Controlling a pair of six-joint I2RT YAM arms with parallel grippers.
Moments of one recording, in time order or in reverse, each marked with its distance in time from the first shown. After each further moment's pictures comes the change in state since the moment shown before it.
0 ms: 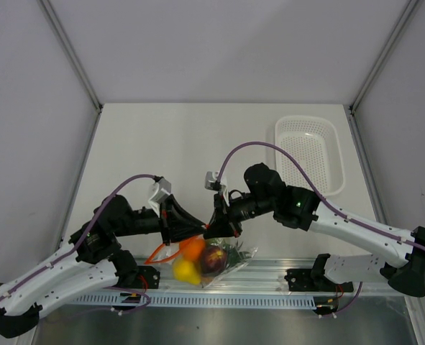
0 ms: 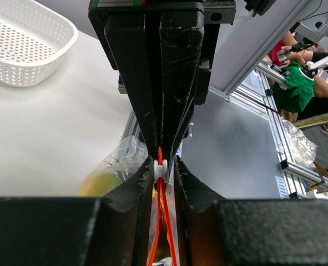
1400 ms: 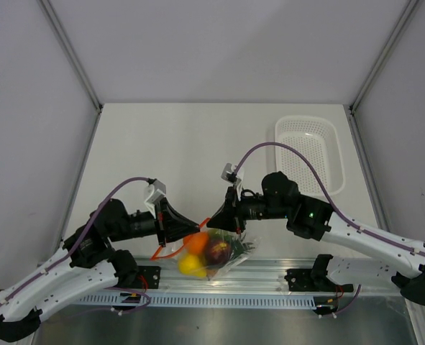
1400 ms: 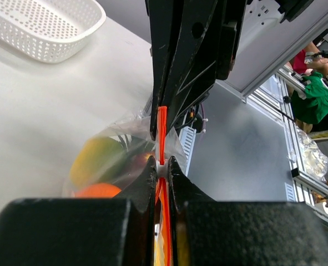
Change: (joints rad) left arm 0.011 -0.077 -0.016 -0.126 -0.084 -0.018; right arm 0.001 -0.139 -0.145 0.167 0.256 0.187
